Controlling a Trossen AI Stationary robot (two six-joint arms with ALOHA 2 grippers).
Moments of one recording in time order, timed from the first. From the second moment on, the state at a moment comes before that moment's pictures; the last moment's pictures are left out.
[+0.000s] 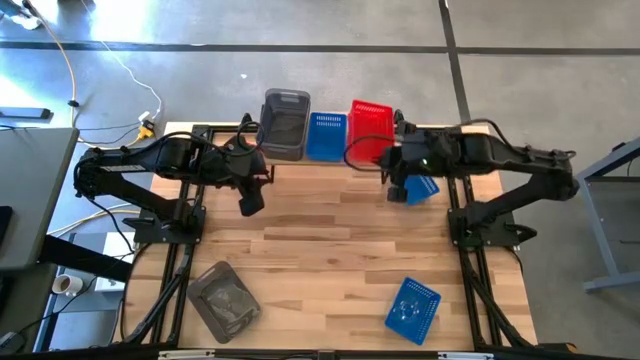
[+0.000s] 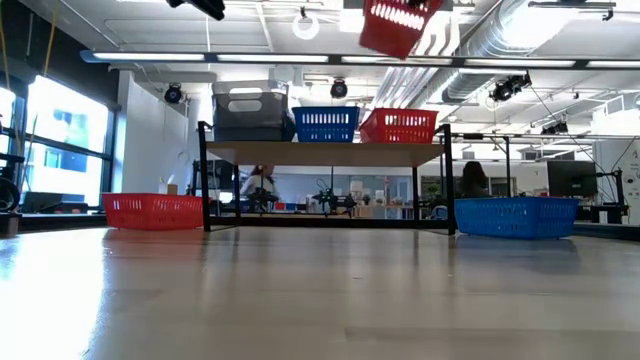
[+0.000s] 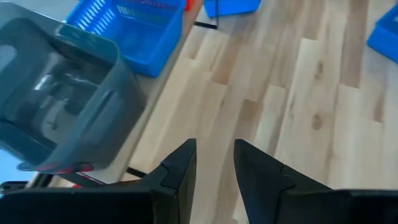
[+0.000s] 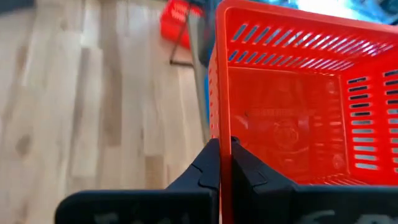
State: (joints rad) left arm 0.08 1.21 1.43 -1.10 -0.33 -0.23; right arm -0.02 1.27 1.50 -0.95 0.36 -0.22
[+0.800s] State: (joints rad) left arm 0.08 1.21 1.43 -1.10 -0.36 -0.23; right arm -0.42 1.42 1.50 -1.07 0.07 -0.59
